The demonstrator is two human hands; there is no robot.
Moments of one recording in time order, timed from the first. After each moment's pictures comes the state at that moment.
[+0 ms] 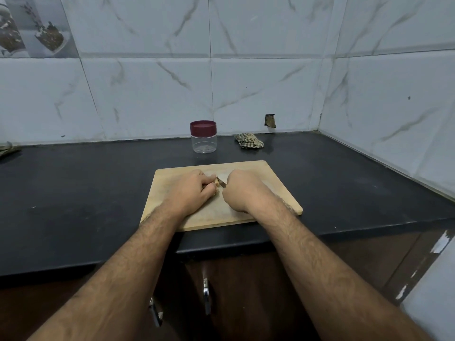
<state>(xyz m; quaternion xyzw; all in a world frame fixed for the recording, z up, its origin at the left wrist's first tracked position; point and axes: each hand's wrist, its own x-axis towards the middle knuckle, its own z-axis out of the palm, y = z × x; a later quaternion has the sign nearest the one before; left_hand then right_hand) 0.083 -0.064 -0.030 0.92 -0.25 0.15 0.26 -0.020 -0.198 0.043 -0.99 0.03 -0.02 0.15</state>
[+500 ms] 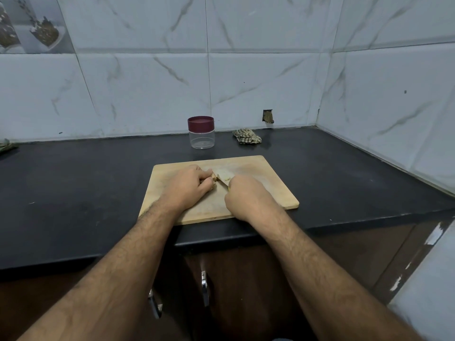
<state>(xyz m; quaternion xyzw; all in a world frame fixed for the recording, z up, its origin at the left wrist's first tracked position) 0.081 -0.063 -0.029 0.92 -0.25 0.15 0.25 -0.026 -0.205 0.015 -0.98 0.06 -0.04 0.18</state>
